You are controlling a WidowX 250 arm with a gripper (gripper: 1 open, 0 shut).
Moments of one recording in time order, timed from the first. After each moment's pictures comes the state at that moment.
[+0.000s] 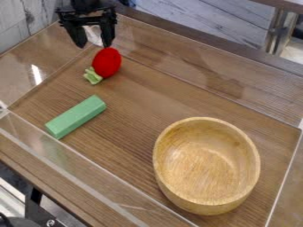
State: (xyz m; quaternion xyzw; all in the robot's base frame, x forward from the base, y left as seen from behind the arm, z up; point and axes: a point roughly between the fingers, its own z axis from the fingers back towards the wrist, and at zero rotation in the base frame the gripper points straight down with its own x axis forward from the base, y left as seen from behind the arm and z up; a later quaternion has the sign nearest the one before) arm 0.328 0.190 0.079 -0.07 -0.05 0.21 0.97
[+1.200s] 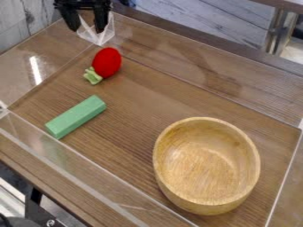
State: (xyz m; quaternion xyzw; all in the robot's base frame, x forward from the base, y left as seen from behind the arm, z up) arm 0.351 0.203 0.094 -0.02 -0.06 0.18 0.98
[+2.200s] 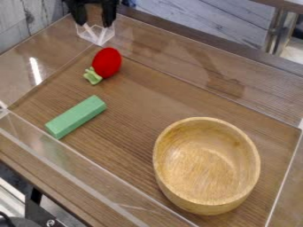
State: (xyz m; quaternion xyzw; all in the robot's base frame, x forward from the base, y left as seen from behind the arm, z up) arm 0.357 0.174 0.112 -0.03 -0.05 0.16 0.99
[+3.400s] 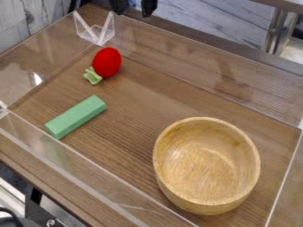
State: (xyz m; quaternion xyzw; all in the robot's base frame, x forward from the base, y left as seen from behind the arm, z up) arm 0.367 0.100 0.140 -0.06 -0.03 0.07 1.00
